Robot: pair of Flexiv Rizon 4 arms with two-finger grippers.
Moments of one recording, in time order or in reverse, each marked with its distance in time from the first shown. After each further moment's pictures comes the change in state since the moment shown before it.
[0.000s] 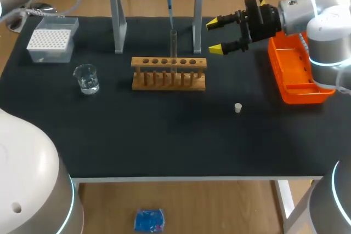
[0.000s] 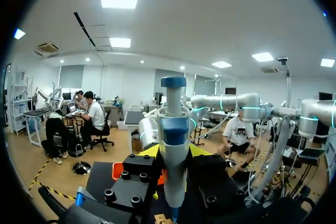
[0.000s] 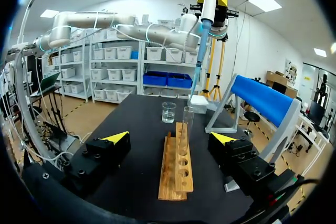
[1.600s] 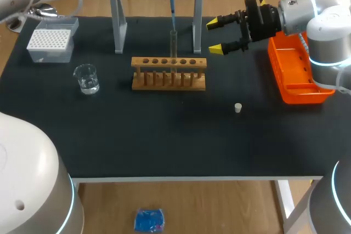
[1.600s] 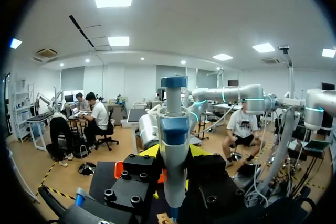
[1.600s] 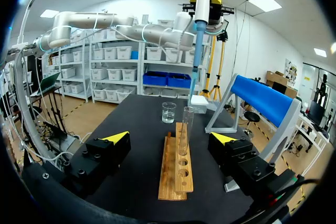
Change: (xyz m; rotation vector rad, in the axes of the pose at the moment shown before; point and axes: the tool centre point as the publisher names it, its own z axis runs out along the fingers) left arm 0.012 0.009 0.017 -0.043 -0.031 0.053; right arm 0.000 0.000 0.000 0.000 0.000 0.000
